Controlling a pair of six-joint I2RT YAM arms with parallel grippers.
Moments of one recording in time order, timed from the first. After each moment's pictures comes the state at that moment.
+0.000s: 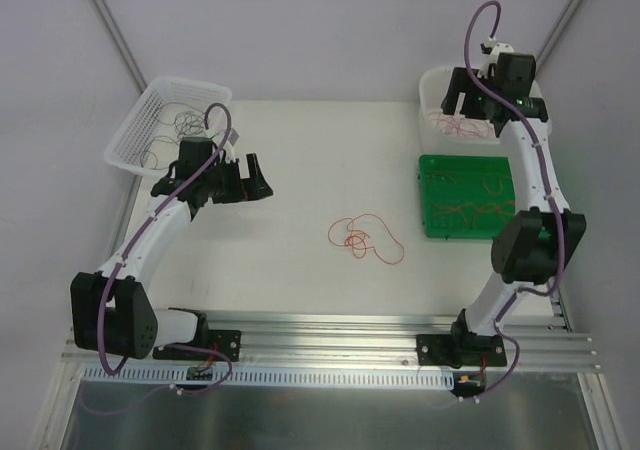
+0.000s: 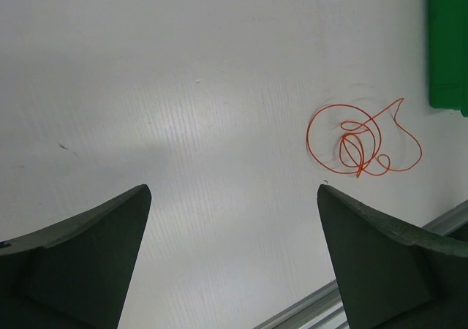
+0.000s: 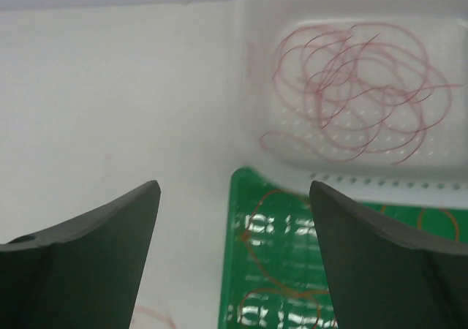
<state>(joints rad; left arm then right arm) -0.15 1.28 0.98 -0.45 0.38 -0.31 -0.04 1.83 1.87 -0.59 -0.14 0.07</state>
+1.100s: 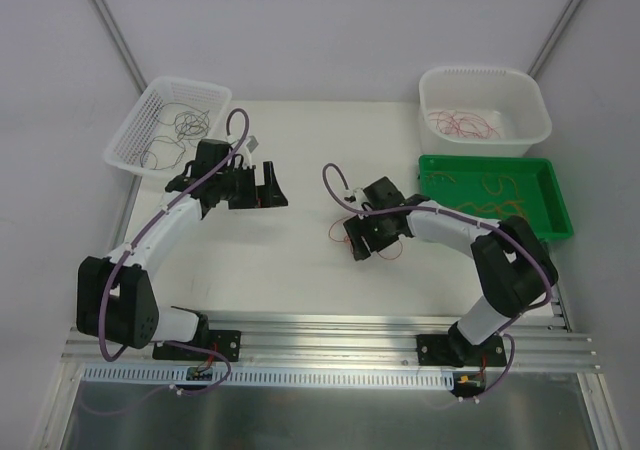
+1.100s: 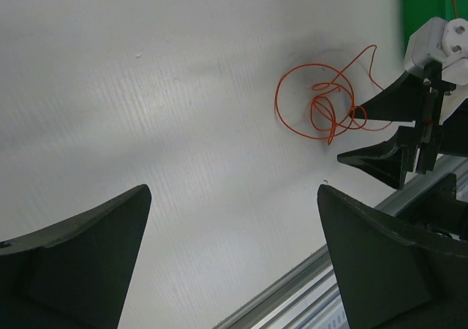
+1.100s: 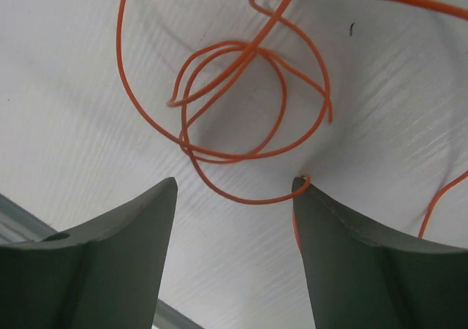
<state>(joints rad) -0.22 1.34 0.98 -0.45 0.46 -0.32 0.63 1.62 0.93 -0.48 -0.22 0.05</state>
